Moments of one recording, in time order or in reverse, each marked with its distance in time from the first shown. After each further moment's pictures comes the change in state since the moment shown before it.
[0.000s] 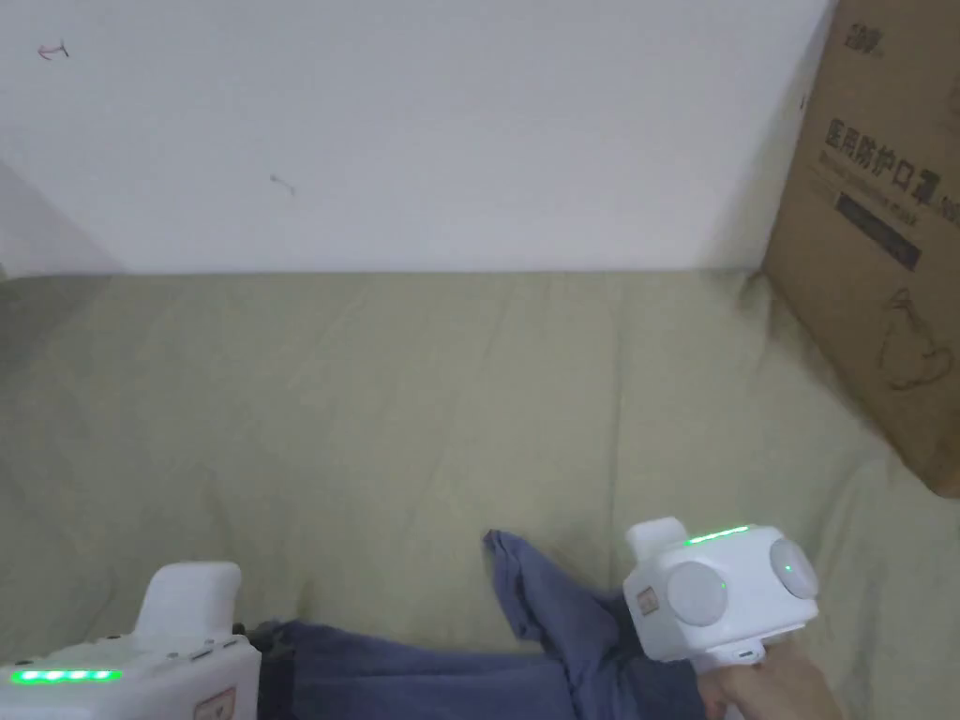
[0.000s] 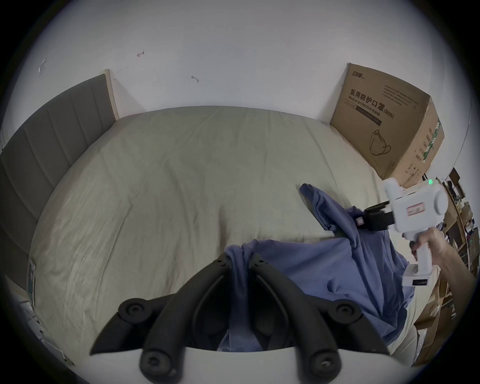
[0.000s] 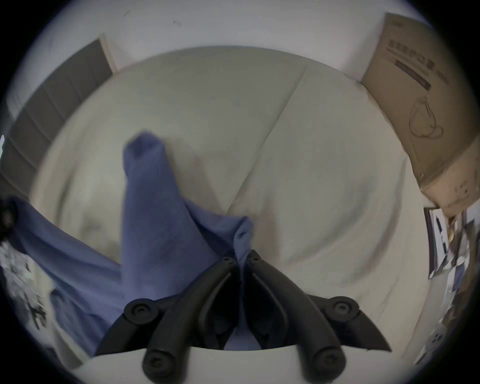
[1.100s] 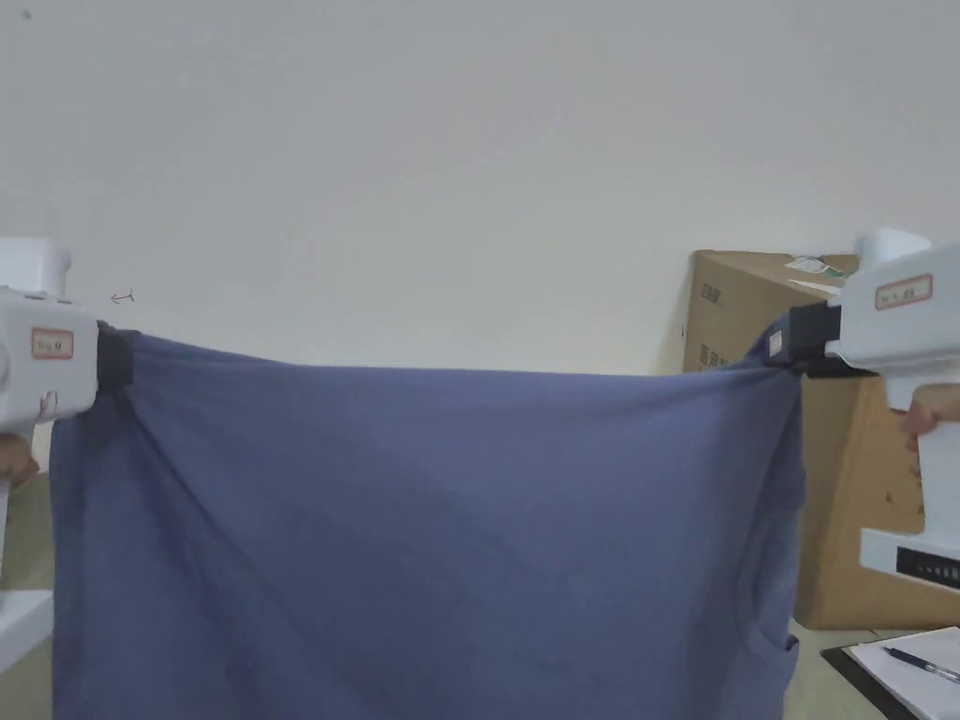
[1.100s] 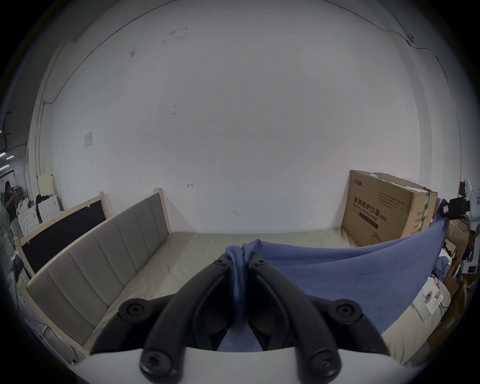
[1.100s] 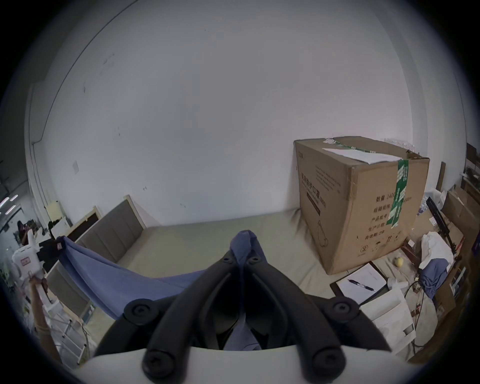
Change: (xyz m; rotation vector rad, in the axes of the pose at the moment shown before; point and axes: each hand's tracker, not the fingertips) left arm -0.028 0.169 0.303 0.580 0.161 -0.053; right arm 0.077 0.009 0.465 0.747 0.019 -0.239
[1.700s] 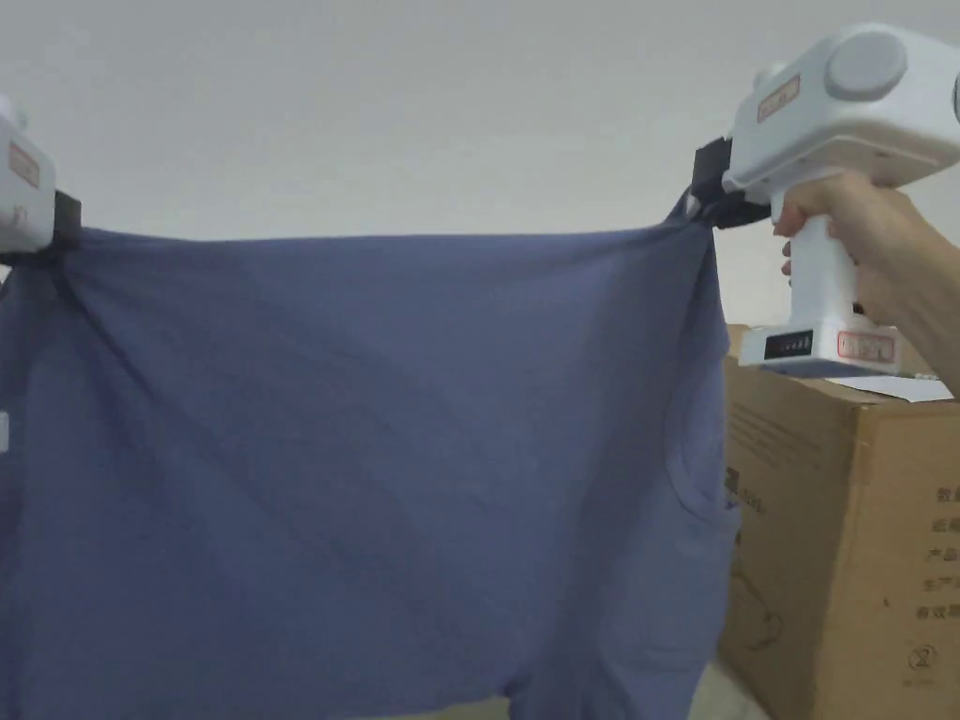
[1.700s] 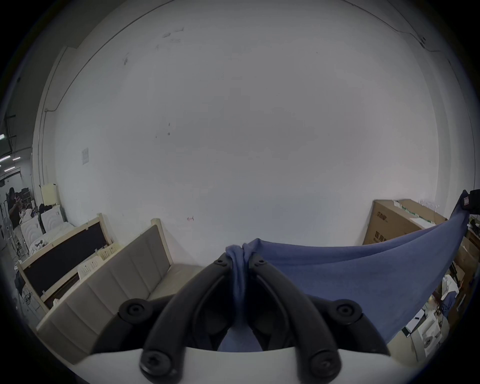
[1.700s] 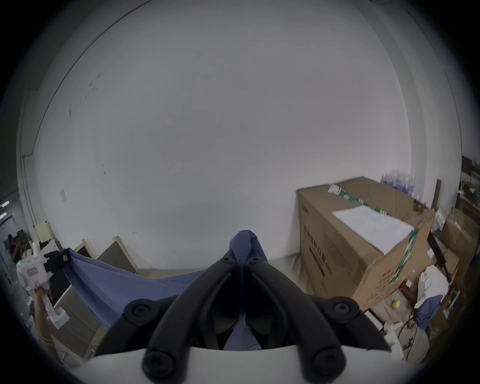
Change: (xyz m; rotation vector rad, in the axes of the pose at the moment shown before) left arm 0.011 0.194 -0.167 0.035 0.059 0.009; right arm -0.034 0.215 -0.089 0.133 -0.073 -0.015
